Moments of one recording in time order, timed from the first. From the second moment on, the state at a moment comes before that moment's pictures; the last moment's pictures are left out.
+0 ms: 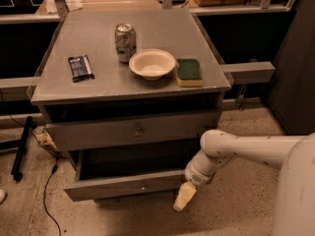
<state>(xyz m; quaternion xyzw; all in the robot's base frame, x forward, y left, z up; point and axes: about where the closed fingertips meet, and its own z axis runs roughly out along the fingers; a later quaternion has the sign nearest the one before) 0.482 -0.099 0.459 -0.52 0.82 0.21 0.06</state>
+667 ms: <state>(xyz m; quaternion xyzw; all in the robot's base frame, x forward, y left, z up) 0.500 -0.093 0.477 -0.53 0.82 0.20 0.09</state>
